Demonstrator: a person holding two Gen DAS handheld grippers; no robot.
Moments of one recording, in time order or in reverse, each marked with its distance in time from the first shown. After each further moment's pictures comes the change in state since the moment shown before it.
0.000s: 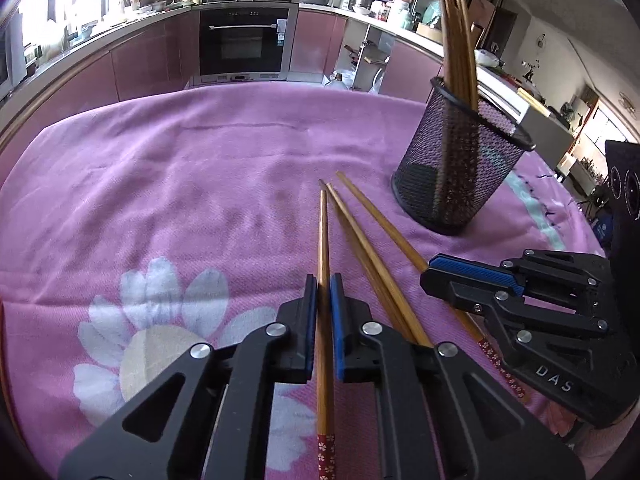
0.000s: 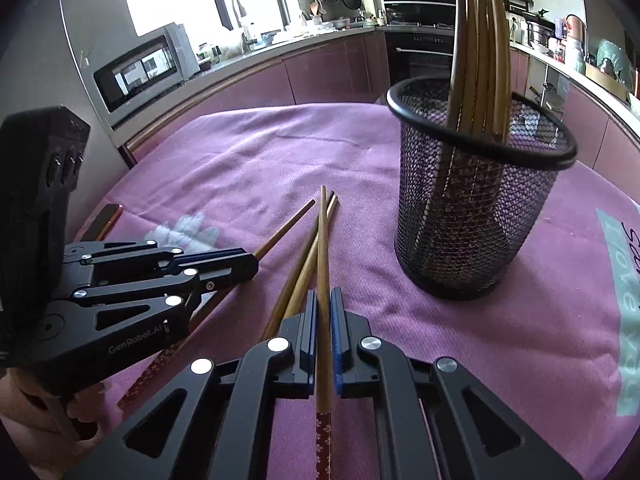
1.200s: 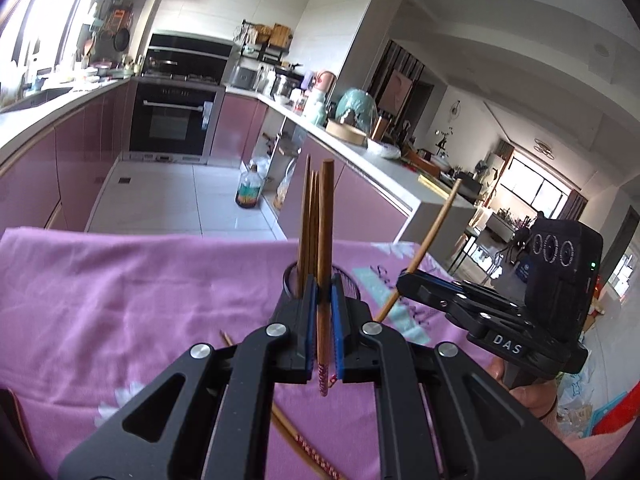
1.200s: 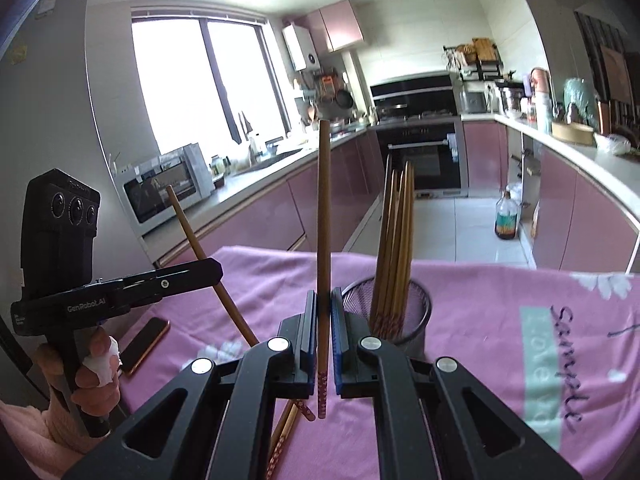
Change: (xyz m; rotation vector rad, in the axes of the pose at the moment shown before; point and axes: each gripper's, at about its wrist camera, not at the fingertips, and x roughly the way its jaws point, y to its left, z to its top) left arm -0.136 -0.037 0.075 0.045 -0.316 -0.319; right arm -0.132 -0.035 0.044 0.052 -0.393 0.024
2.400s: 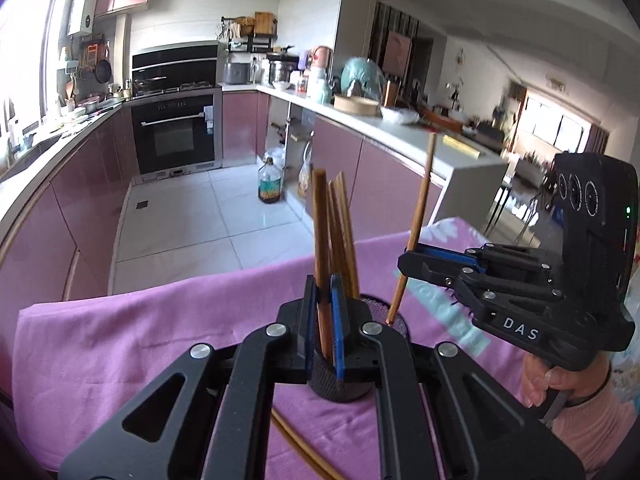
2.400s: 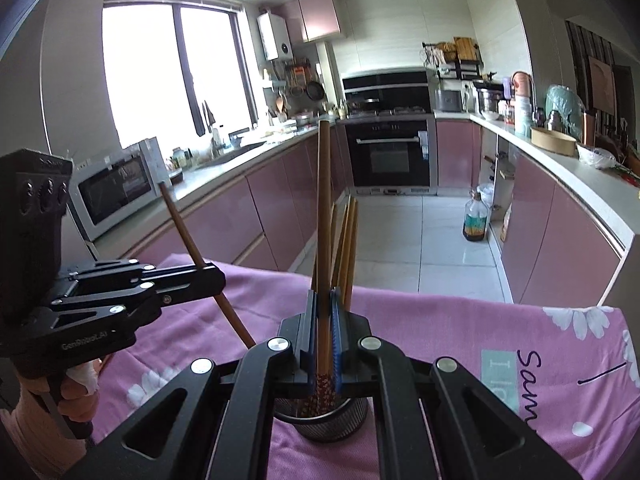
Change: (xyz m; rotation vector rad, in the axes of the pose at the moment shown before) left arm 0.067 -0.032 0.046 0.209 0.127 0.126; right arm 0.055 -0.031 0.023 -0.014 0.099 -0.132
